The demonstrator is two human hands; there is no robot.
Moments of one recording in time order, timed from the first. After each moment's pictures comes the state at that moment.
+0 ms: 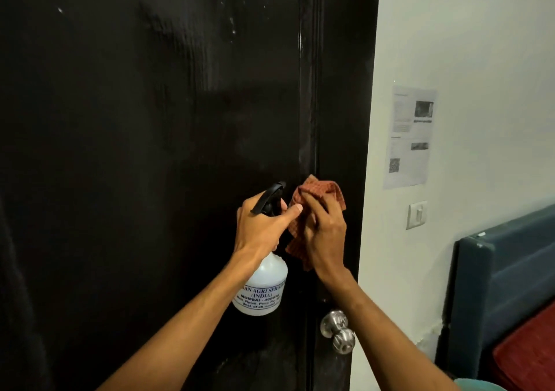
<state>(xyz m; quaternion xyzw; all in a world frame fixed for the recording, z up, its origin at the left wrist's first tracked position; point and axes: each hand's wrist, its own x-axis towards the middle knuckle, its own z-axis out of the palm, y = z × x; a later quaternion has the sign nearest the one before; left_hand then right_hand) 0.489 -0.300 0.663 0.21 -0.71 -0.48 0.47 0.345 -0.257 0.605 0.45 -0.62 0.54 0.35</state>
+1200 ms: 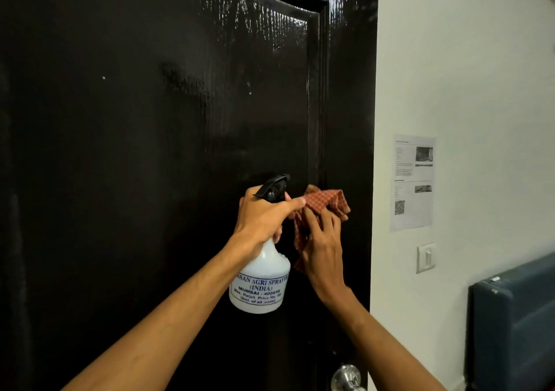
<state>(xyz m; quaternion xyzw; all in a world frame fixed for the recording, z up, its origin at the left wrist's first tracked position) 0.502 -0.310 0.758 0.18 -0.71 -0.49 0.48 0.348 -0.280 0.655 0.48 -0.62 0.48 0.39</state>
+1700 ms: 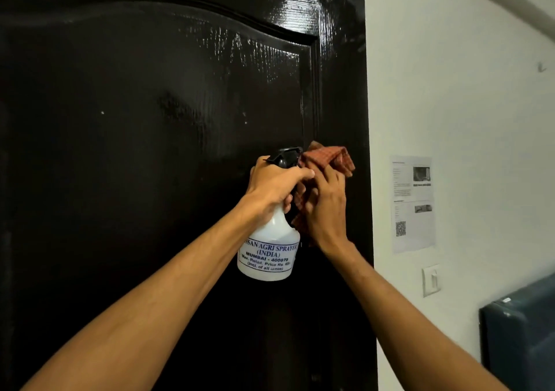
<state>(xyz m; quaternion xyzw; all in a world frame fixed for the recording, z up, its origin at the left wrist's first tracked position) 0.478 -0.300 0.845 0.15 -0.71 -0.50 0.48 0.342 -0.283 0.780 0.46 -0.56 0.54 0.42</state>
